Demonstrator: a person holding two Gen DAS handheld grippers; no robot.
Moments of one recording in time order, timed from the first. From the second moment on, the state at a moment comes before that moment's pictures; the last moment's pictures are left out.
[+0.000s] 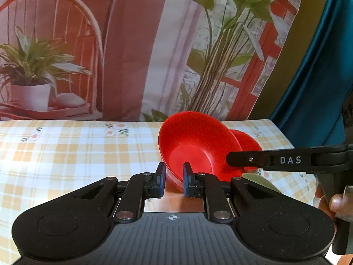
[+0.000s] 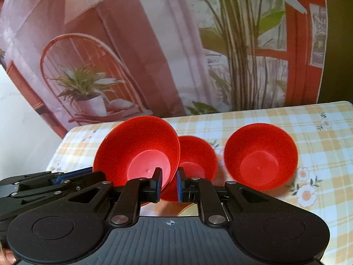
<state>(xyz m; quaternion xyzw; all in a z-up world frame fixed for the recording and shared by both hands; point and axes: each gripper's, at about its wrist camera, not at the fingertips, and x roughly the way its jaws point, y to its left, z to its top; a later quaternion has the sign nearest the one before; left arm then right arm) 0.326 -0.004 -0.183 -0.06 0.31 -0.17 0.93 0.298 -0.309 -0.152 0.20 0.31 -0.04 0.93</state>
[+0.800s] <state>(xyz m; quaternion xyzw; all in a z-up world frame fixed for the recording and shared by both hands) 0.369 -0.025 -0.221 -0.07 0.34 -0.18 0.92 0.324 -0.336 -0.193 0.20 0.33 -0.06 0.92</state>
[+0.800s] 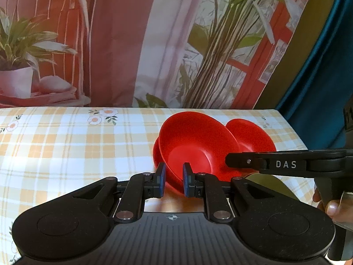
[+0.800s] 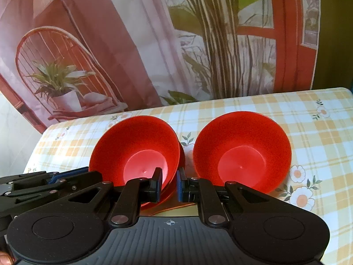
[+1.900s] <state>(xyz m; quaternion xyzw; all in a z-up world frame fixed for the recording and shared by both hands) 0.298 -0.033 -0.098 -0.02 0.24 -0.13 0.96 0.223 -0.390 -0.103 0.15 0.23 -0.09 0.96</state>
